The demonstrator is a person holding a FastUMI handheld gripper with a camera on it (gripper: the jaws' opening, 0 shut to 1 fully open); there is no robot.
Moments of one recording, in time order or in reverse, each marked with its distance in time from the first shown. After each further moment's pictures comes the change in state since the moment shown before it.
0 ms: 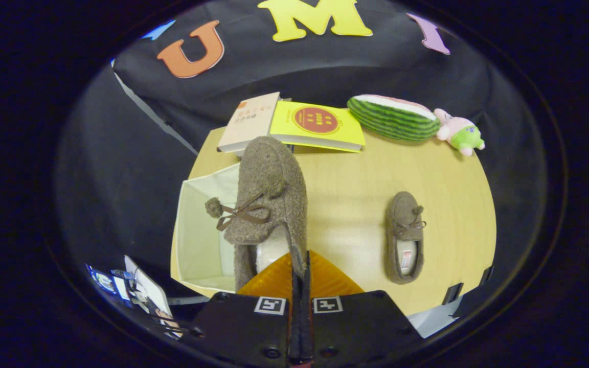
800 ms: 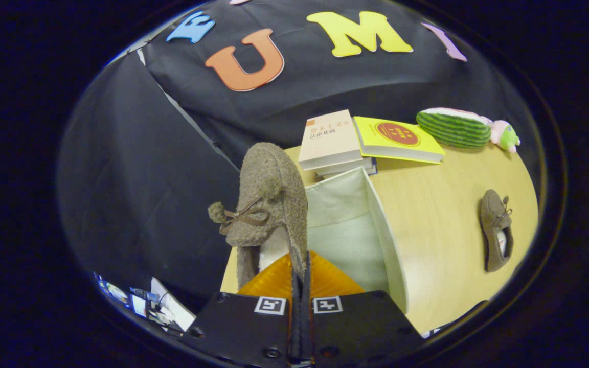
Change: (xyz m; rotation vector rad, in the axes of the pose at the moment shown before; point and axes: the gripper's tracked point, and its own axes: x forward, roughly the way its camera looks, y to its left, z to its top) arm 0.078 0.181 -0.025 0.052 -0.233 0.178
